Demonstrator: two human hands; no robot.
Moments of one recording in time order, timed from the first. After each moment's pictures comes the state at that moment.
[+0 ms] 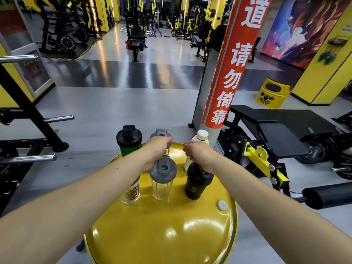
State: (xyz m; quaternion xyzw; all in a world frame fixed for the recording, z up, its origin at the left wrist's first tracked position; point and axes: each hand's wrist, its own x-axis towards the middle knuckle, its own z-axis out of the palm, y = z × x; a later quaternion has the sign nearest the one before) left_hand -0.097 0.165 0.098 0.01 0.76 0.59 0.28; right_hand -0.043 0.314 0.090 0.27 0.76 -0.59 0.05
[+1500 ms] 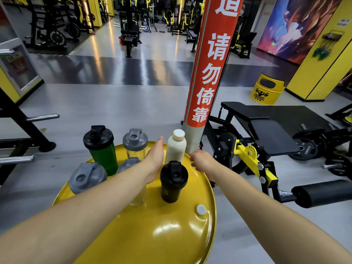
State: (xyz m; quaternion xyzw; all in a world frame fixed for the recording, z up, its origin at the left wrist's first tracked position) left_hand -0.087 0.268 0.046 -0.06 0.70 0.65 0.30; right_hand -0.034 0.429 0.038 0.30 0.80 -0.51 0.09
